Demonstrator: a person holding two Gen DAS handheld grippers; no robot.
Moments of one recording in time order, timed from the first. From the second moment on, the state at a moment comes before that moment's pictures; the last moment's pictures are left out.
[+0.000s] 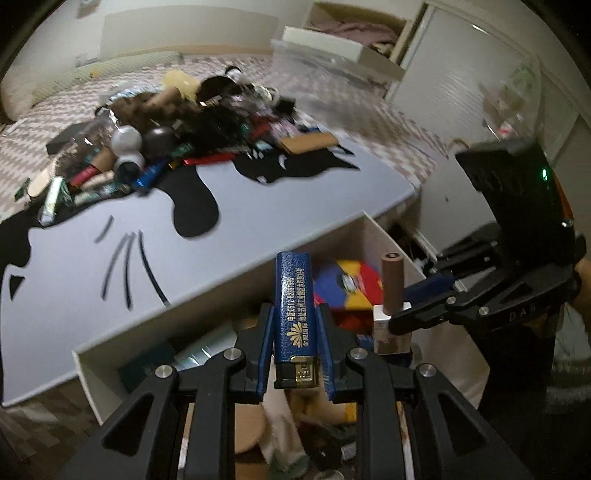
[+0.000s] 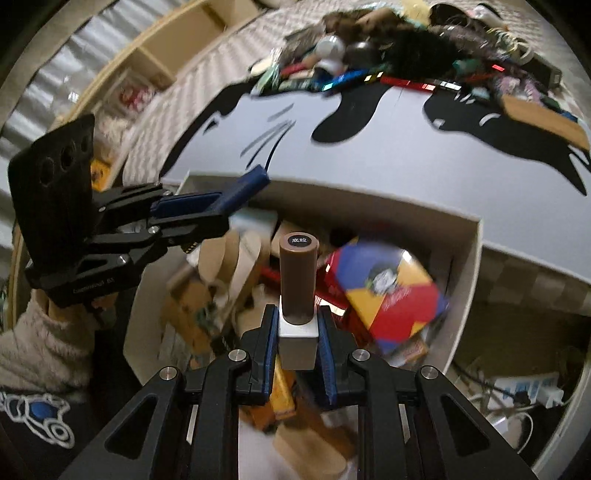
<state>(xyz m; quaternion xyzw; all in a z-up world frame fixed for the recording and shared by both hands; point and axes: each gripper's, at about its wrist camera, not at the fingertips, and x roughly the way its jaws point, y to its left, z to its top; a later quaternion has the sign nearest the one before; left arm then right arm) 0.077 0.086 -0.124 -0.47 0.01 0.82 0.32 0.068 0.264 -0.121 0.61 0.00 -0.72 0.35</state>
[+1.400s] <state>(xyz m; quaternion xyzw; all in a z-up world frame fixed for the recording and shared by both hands) 0.147 0.084 -0.160 -0.55 0.05 0.77 0.33 0.133 0.244 -0.163 0.73 0.13 -0.59 0.33</state>
